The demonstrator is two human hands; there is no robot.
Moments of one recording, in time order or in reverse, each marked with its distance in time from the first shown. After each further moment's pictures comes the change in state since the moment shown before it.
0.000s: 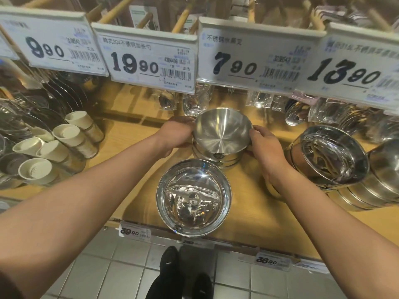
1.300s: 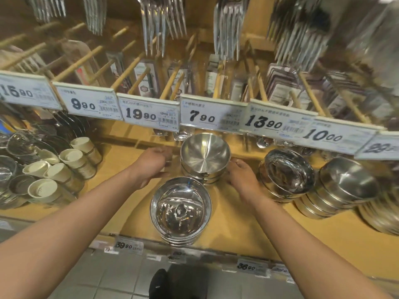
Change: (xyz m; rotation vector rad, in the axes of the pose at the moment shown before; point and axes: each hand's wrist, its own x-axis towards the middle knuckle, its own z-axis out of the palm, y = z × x) left_hand -0.053 -0.001 -0.029 -0.104 0.006 -0.065; right_hand -0.057 -0.013 -0.007 -0.032 -0.116 0.033
